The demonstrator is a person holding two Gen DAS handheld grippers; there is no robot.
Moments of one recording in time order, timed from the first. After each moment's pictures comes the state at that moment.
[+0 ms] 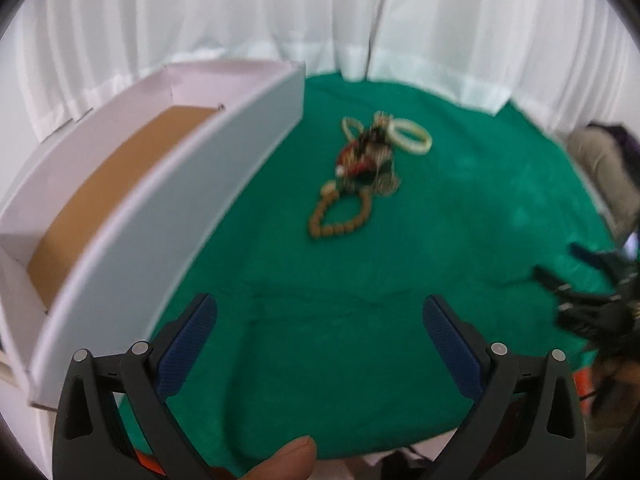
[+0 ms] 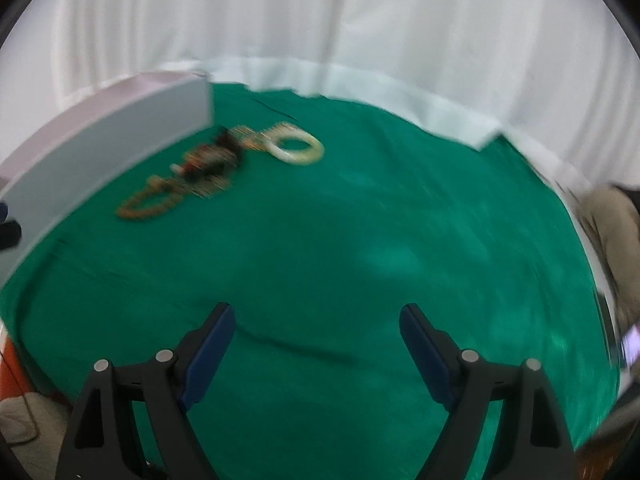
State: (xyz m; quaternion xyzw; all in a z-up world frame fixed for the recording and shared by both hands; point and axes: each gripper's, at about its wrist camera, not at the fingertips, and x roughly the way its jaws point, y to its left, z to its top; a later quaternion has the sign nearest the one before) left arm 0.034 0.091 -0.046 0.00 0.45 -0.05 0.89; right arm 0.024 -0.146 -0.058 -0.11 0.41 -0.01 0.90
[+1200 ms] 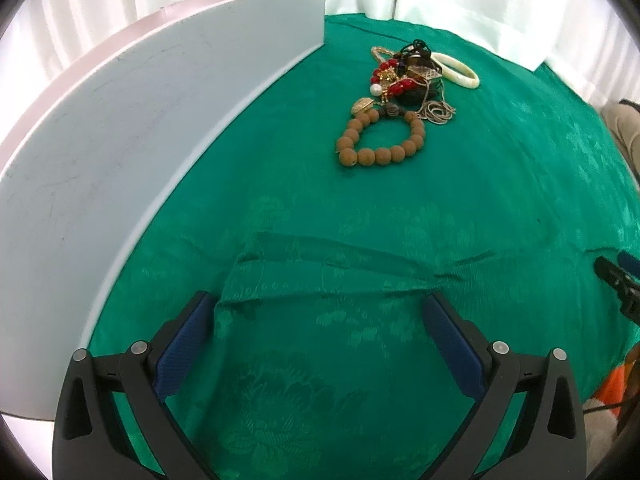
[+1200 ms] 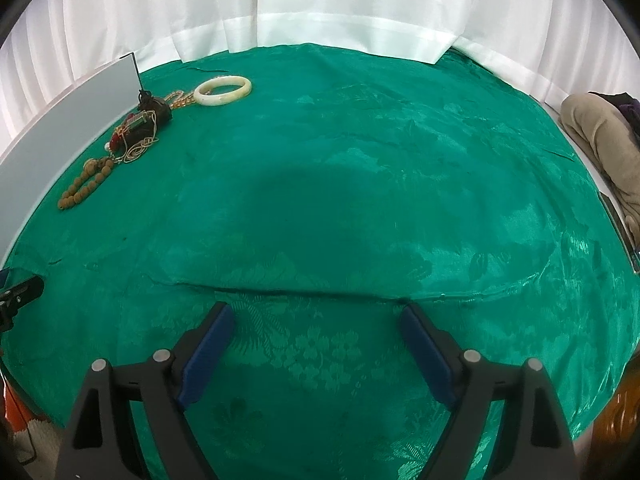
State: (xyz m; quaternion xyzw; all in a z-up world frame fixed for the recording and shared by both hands) left arm 0.052 0.095 -0.116 0.00 0.50 -0.02 0.87; right arm 0.020 -0.186 -0.105 -0.02 0.46 -0.06 0.88
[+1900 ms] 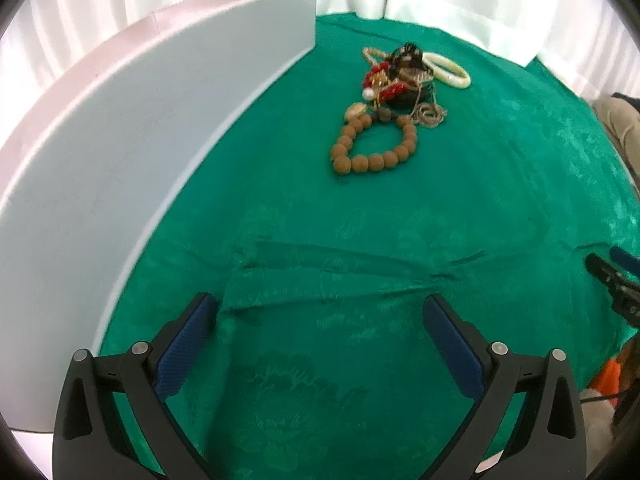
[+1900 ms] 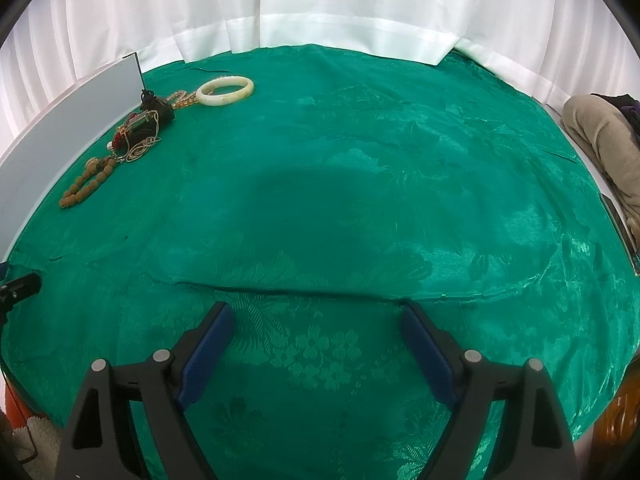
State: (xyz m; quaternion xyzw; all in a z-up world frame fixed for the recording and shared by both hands) left arm 0.057 0.094 -0.108 0.01 0.50 -0.03 0.86; right arm 0.018 -0.185 -0.106 -0.02 0.46 -0.06 0.89
